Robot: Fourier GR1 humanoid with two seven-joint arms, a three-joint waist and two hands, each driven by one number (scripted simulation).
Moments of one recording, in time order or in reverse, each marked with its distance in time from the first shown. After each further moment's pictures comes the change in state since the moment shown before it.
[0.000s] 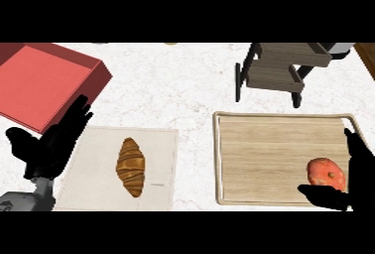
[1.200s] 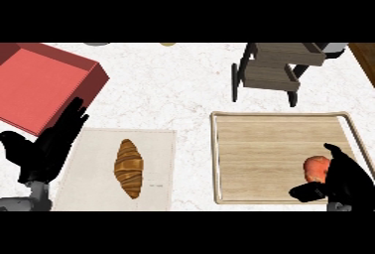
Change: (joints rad) left arm 0.032 -0.037 0.061 -0.028 -0.048 -0.042 0.026; right arm 0.015 0.243 -0.111 0.243 0.242 0.076 -0.105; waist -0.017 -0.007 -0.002
